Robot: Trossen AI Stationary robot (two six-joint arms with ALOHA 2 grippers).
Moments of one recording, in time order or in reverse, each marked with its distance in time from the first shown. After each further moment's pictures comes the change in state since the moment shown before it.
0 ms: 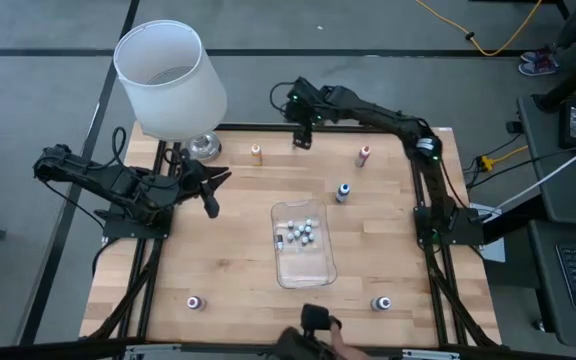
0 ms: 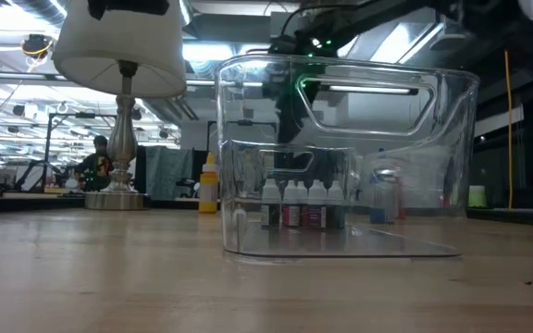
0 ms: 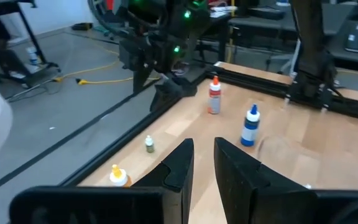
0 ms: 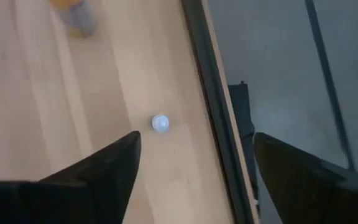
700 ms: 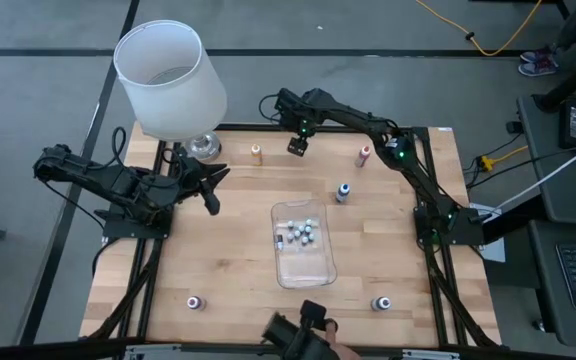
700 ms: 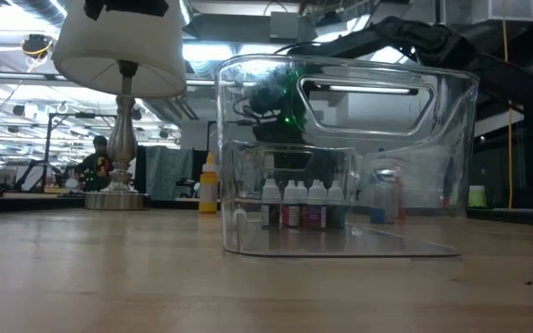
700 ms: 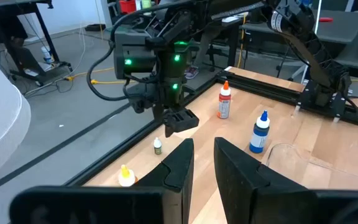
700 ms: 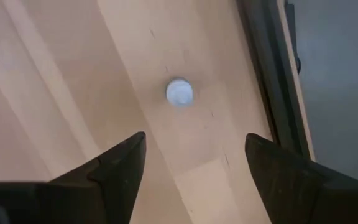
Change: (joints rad) left arm 0.000 0.000 0.000 0.000 -0.050 -0.026; right arm -0.020 0.321 0.339 -0.332 -0.006 0.157
